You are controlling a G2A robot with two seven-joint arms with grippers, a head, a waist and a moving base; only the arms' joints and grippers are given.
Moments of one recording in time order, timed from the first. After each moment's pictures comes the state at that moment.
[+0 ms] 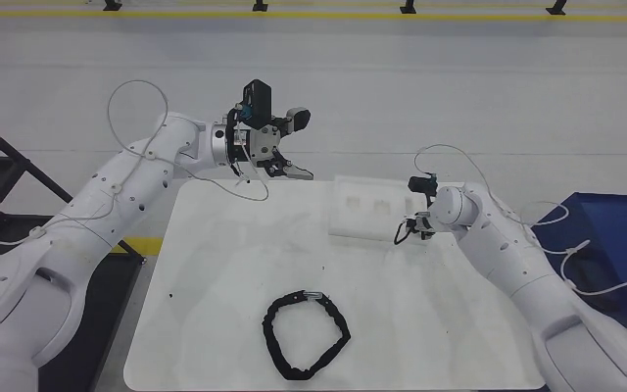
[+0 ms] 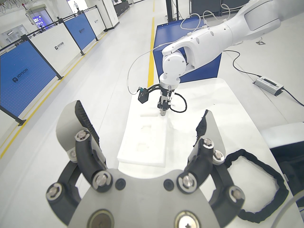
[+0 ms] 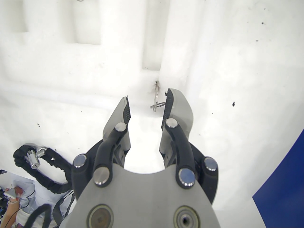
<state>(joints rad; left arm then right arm) 0.16 -0.98 -0.30 -1.01 0.86 -1.01 0.46 -0.51 -1.16 0.65 -0.83 -0.46 0.24 1.03</state>
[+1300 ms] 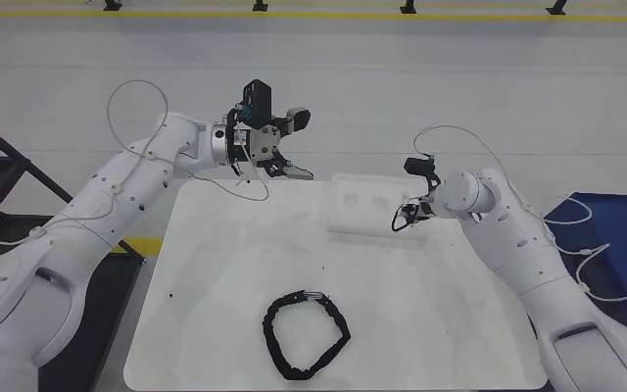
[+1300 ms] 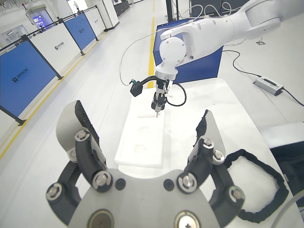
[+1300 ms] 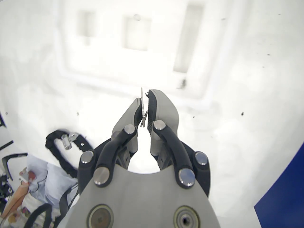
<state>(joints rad) 0.16 -0.98 -0.30 -1.01 0.86 -1.01 0.46 -0.58 -1.12 0.86 -1.07 -0.47 0.16 1.13</state>
